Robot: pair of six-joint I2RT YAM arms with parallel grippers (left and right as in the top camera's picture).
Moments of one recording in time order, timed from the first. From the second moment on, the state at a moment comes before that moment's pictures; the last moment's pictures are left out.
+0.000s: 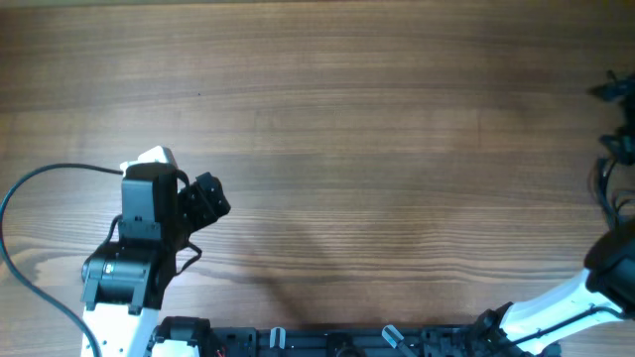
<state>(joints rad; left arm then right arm) -0.10 0.84 0.82 -0.88 -0.05 -0.54 -0.70 1.91 1.66 -1.01 -0.54 0.37</state>
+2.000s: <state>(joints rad) -0.10 0.31 0.91 -1.11 0.05 -0.55 -0.03 0.01 1.79 -1.06 -0.26 -0.25</state>
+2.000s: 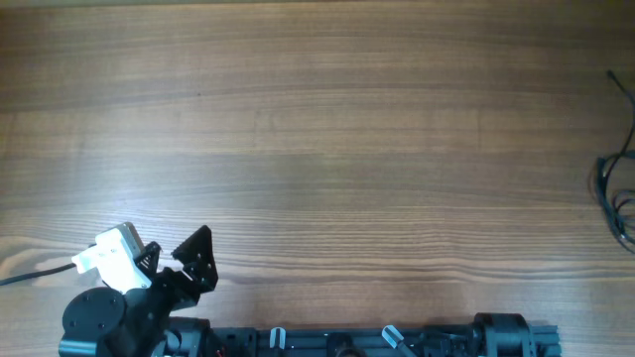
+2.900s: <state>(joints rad) -0.10 0.31 0.91 -1.13 0.05 -0.55 -0.03 0.01 0.20 0.49 -0.33 0.02</state>
